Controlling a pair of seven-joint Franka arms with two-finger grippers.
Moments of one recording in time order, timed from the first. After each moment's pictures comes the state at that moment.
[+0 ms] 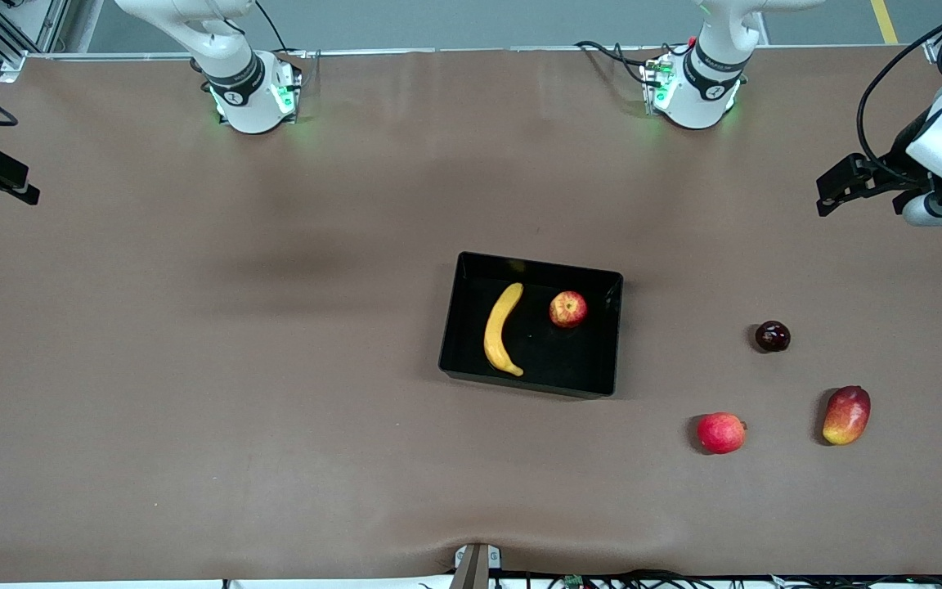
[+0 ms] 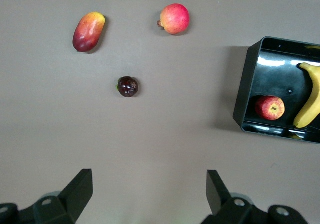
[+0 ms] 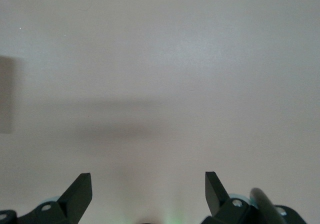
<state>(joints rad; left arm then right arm) -0.03 -0.04 -0.07 -1.61 0.03 1.56 -0.10 -0.02 -0.02 -0.08 -1.53 0.01 1.46 -0.11</state>
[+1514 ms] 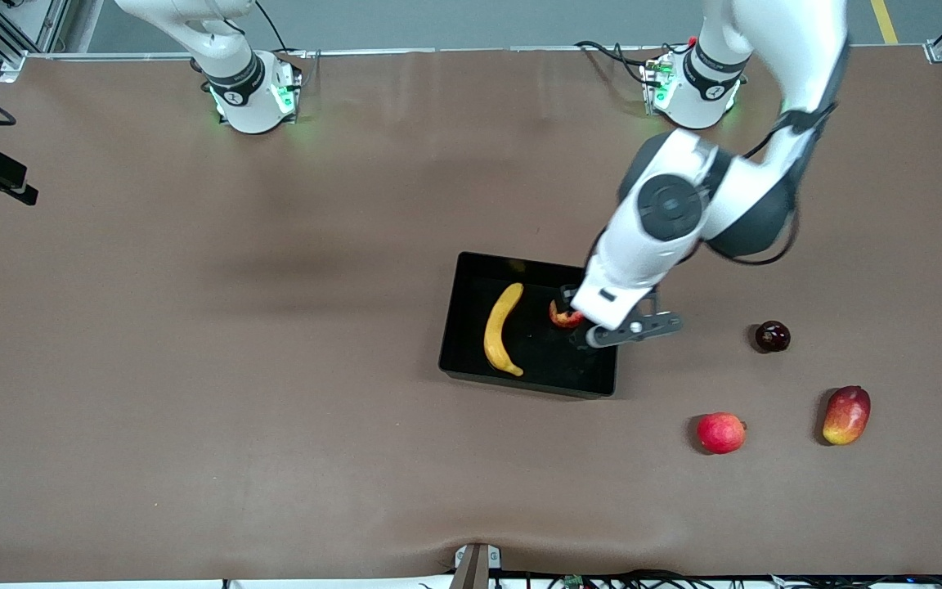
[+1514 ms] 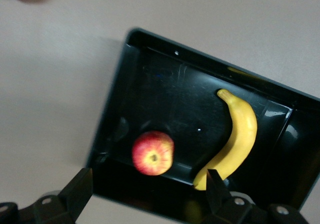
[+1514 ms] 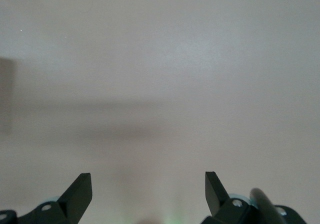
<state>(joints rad) -0.34 0.46 -0.22 -1.60 0.06 2.04 -0.78 -0.02 -0.02 -0.08 -1.52 0.01 1.46 -0.11</state>
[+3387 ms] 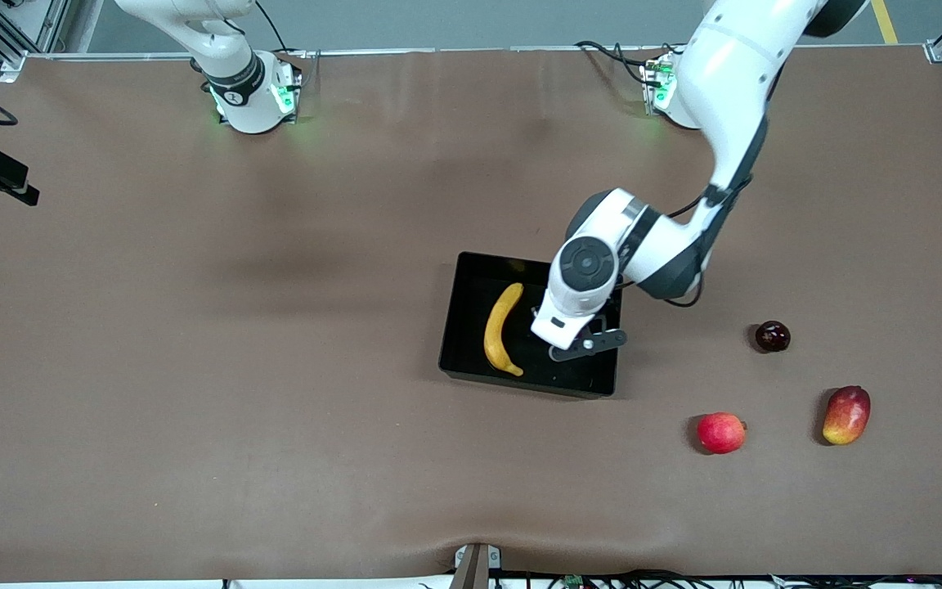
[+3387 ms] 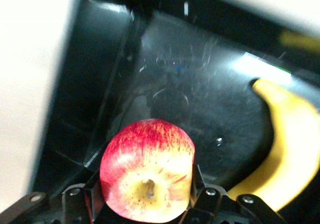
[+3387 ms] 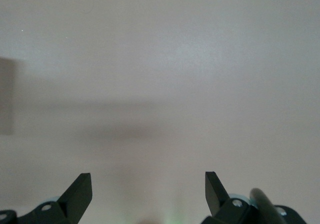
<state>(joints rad) -0.38 0.60 -0.21 -1.57 0.16 2.06 -0.88 -0.02 -0.02 -0.08 -1.52 0.01 1.46 -0.11</state>
